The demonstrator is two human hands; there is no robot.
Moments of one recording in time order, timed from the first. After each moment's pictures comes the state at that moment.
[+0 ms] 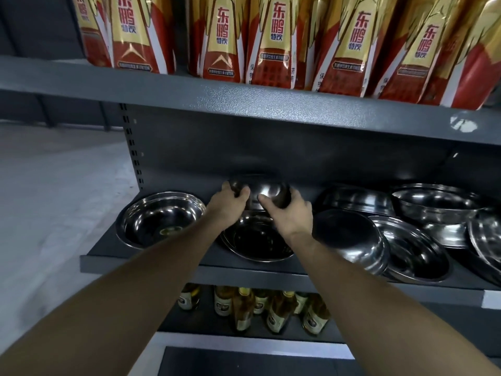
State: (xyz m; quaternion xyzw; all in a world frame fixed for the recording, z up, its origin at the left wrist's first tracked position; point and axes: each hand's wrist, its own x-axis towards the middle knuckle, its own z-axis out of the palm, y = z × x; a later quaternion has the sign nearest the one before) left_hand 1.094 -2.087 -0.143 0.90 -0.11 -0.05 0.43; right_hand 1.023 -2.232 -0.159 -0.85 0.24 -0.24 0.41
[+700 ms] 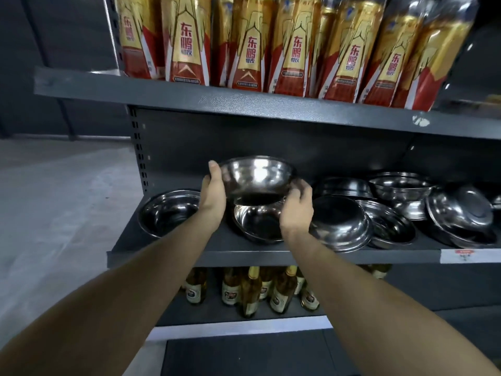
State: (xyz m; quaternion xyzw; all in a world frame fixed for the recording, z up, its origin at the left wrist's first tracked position) left_hand 1.066 -2.016 -0.115 0.67 -0.02 -0.10 0.74; right_hand 0.969 -2.146 -0.129 -0.65 0.29 -0.39 0.58
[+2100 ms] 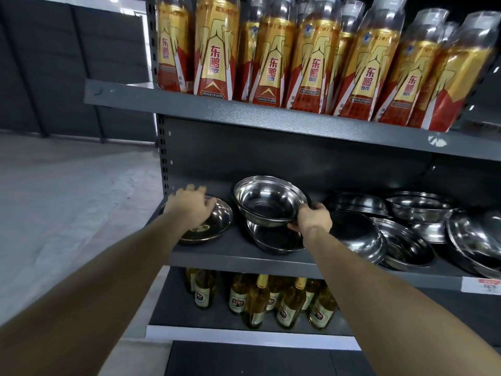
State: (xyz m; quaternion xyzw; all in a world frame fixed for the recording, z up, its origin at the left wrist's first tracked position) left_hand 1.079 -1.928 -0.111 0.97 -0.17 0.06 0.13; right_hand 0.975 -2.171 -0.116 -0.62 0.38 -0.26 0.64
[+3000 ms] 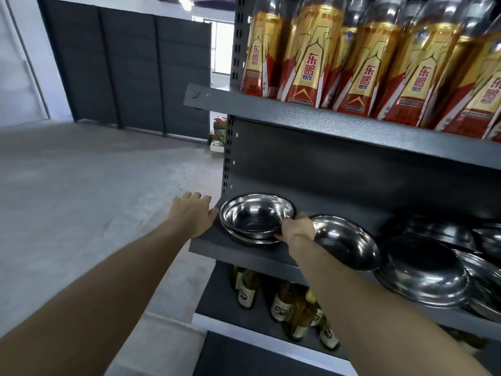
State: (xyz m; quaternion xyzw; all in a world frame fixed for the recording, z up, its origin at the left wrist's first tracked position) left_hand 1.088 -1.801 -0.132 0.99 -0.12 0.07 0.02; right_hand 1.059 -2.038 -0.159 -0.75 0.29 -0.15 0.58
